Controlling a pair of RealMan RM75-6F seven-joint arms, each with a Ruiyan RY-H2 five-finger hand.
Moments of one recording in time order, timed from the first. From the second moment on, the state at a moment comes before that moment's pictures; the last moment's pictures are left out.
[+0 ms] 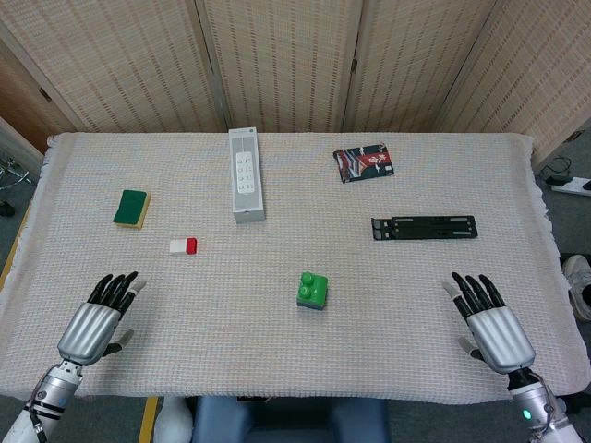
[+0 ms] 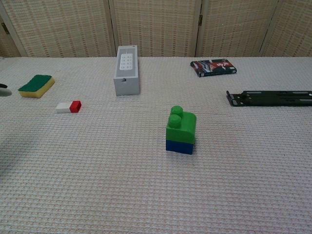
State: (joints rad) left arm -0.28 -1.23 0.03 -1.54 1.59 1.31 0.17; right arm 0.19 -1.15 -0.09 -1.64 -1.59 1.40 -0.29
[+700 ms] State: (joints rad) left arm -0.28 -1.25 0.02 -1.53 1.54 1.28 0.20; right arm 0.53 -1.19 0.00 -1.53 -1.79 1.10 -0.23
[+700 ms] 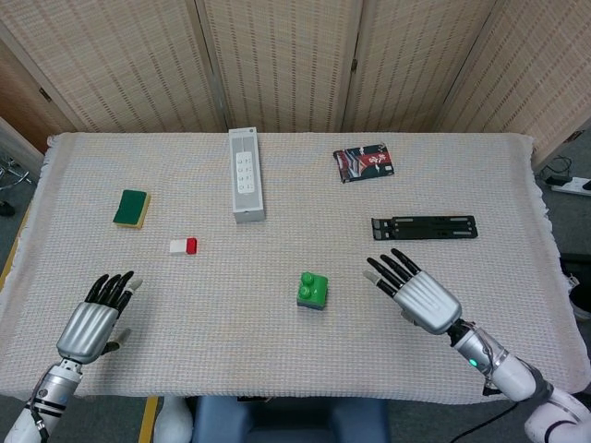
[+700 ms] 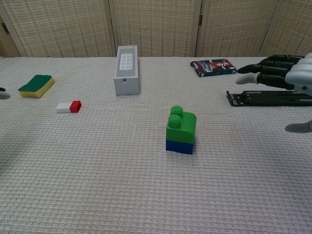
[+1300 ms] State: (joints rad) left arm -0.29 -1.26 -0.01 -1.50 1.48 1.26 0.19; right arm 0.89 -1.33 0.11 -1.47 -1.74 0.71 -0.27
